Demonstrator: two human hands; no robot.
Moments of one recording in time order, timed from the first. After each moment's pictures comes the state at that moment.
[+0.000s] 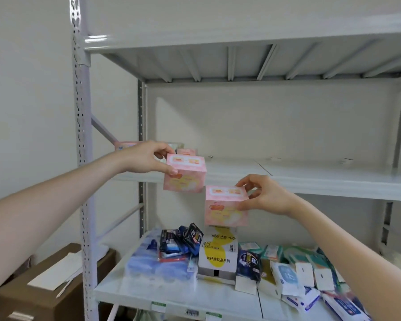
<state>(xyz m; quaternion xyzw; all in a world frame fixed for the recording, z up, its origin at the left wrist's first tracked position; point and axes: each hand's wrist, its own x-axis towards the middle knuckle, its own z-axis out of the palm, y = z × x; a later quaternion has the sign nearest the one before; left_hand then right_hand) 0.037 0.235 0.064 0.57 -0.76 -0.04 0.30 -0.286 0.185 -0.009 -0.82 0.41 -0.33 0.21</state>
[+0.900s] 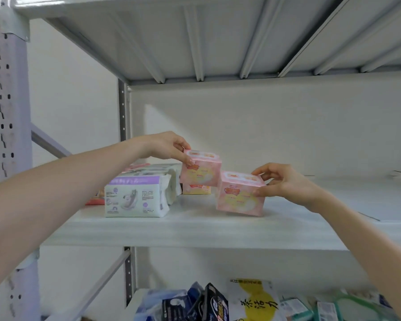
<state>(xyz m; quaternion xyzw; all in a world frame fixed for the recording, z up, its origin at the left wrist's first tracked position) 0.135 -0.088 0.143 0.56 -0.79 -0.06 0.23 -0.177 -0.054 0.044 -0.76 0.42 -0.43 0.24</state>
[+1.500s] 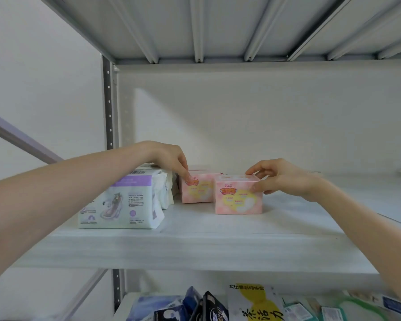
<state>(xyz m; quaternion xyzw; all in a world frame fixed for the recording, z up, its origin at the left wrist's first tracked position) 0.143 -0.181 0.115 0.61 -0.79 0.00 0.05 -0.152 -0.130 0.055 -0.78 0.46 -0.35 0.23</state>
